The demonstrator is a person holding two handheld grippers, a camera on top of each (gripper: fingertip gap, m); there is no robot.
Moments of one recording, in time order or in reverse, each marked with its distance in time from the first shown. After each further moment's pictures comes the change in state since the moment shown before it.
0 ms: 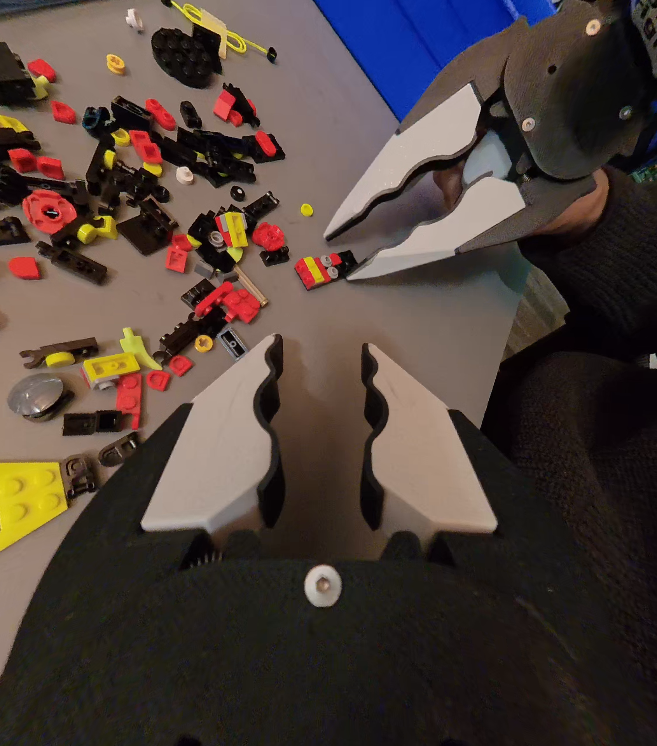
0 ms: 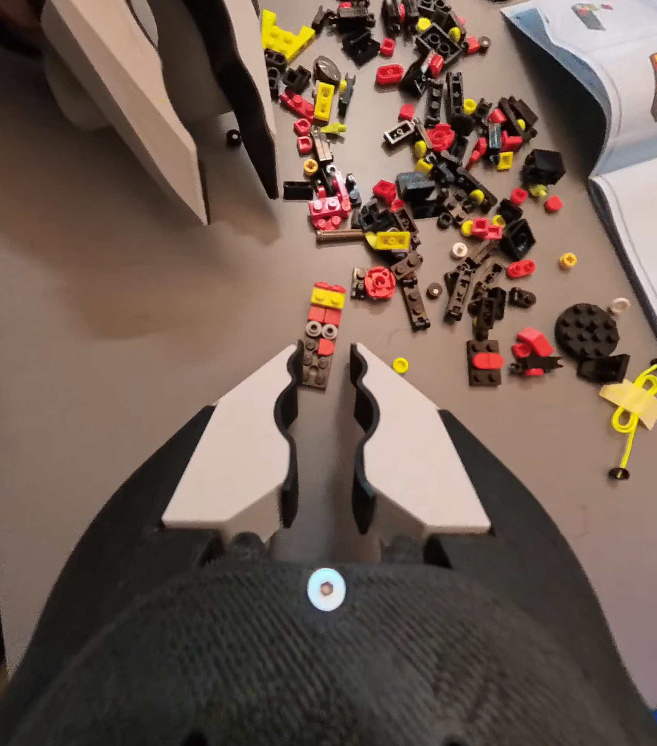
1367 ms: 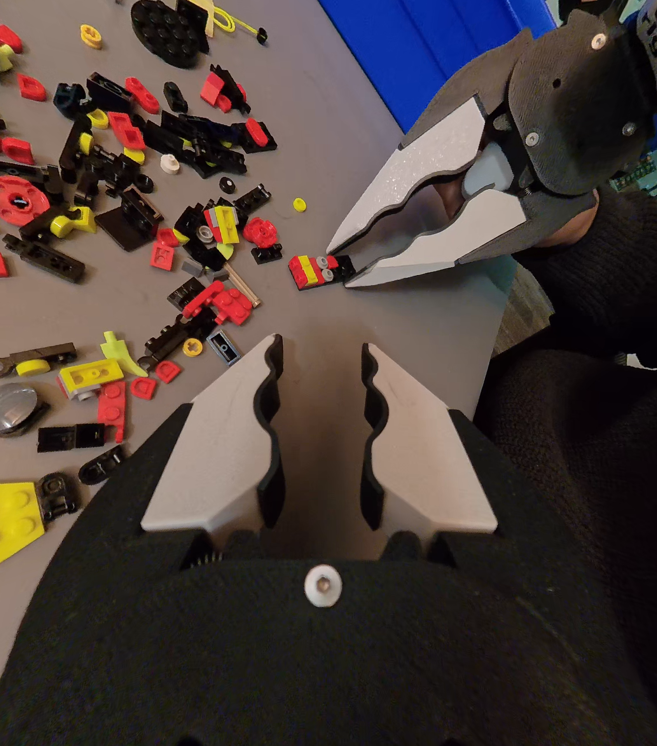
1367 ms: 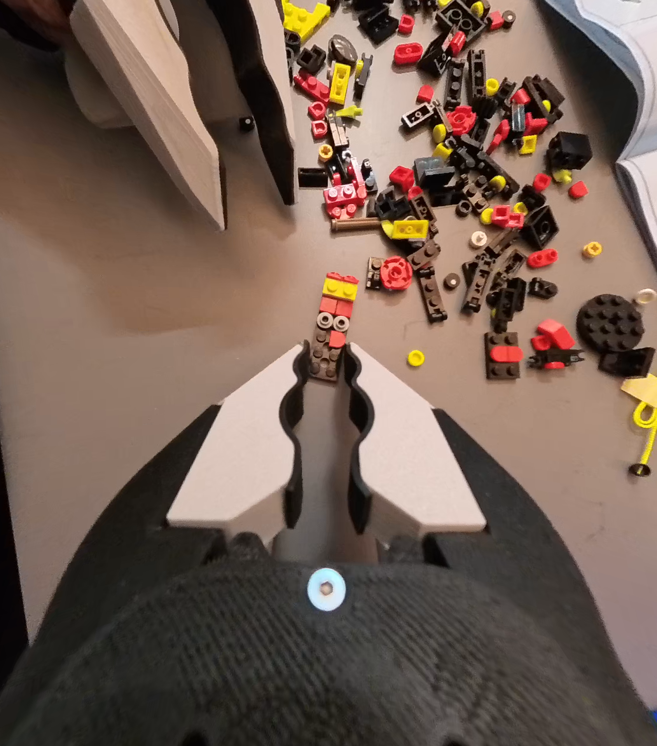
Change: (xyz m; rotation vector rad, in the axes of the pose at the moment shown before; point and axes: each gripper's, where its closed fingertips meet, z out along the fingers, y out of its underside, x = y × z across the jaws) left arm 0.002 0.002 0.006 -0.024 0.043 -0.034; right arm -0.008 0.004 0.000 -0.028 -0.019 0.005
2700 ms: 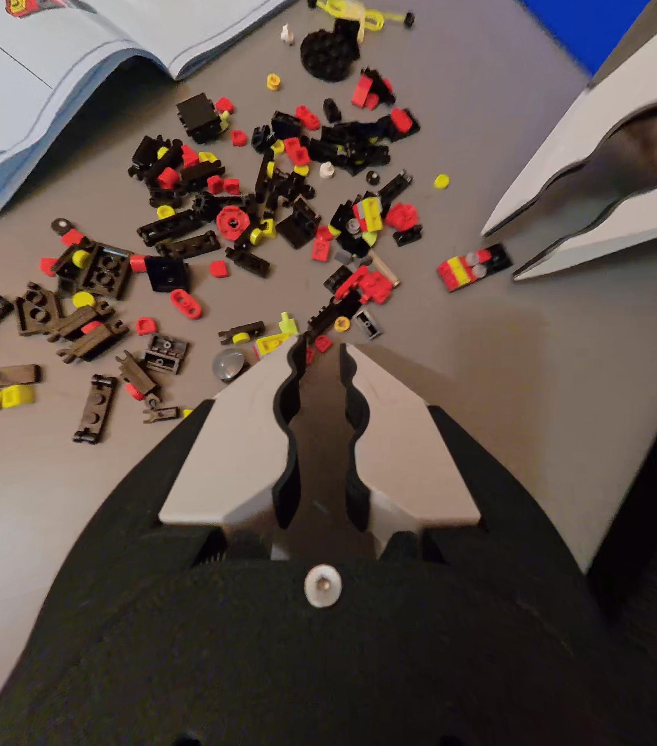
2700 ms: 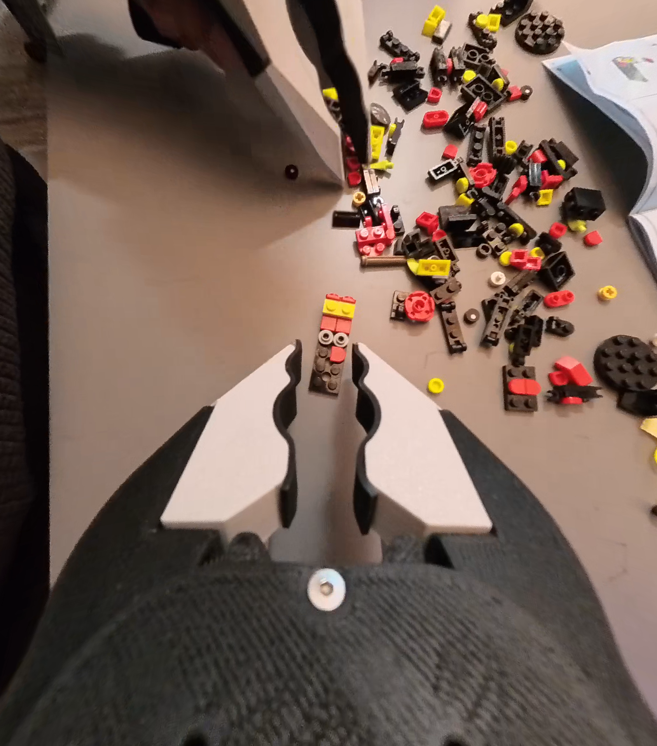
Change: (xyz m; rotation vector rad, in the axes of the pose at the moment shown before) left arm -0.062 -0.004 -0.032 -0.045 -0.378 0.212; right arm -0.013 -0.015 -0.005 0.094 -0.066 -0.026
